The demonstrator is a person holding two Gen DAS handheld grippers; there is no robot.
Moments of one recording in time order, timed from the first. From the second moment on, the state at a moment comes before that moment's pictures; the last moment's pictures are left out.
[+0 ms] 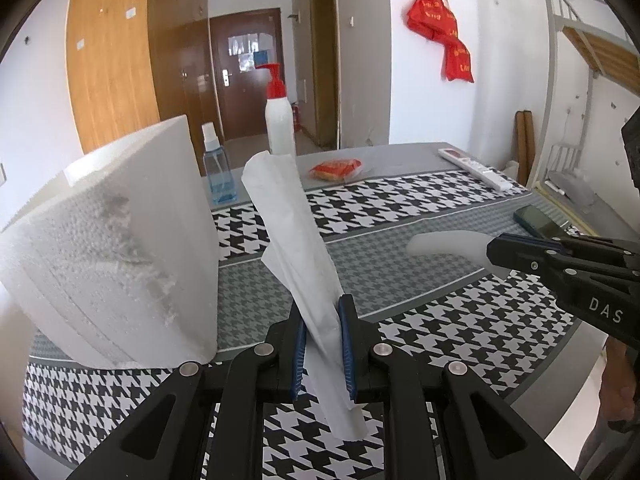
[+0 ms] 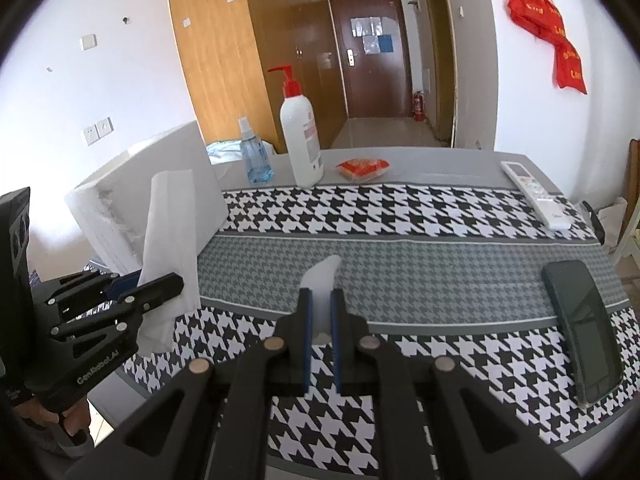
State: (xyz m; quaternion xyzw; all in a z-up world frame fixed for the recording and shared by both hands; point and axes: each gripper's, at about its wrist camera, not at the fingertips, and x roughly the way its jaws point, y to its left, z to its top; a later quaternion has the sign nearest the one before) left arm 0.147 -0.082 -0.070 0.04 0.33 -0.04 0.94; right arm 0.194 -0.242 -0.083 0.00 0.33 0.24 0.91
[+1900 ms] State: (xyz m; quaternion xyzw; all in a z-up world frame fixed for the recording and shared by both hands) left arm 0.121 -0.069 -0.016 0.05 0.23 -0.05 0.97; right arm 0.156 -0.228 -0.022 0.00 0.24 0.21 0.95
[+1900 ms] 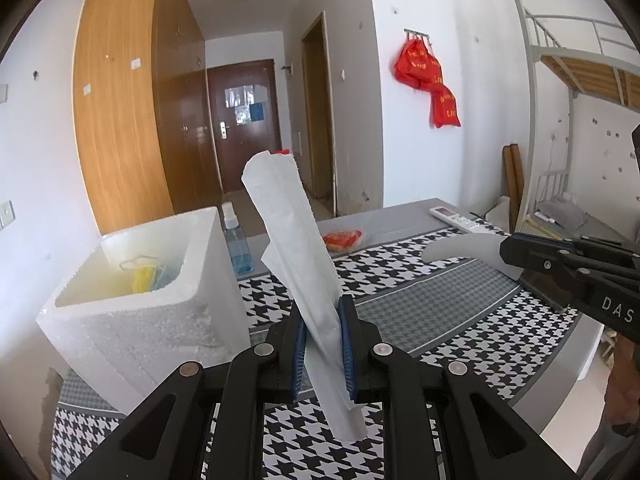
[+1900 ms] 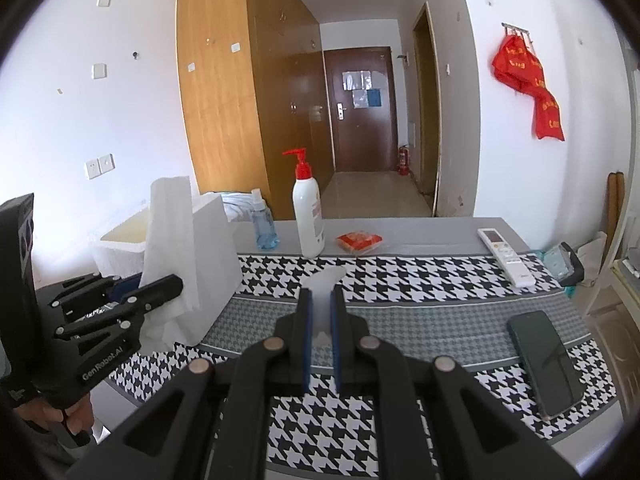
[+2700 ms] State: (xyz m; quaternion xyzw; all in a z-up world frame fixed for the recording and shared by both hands) left arm 0.117 -0.064 -0.001 0.05 0.21 -0.05 0.98; right arm 0.152 -0.219 -0.013 0.00 0.22 0.22 0.95
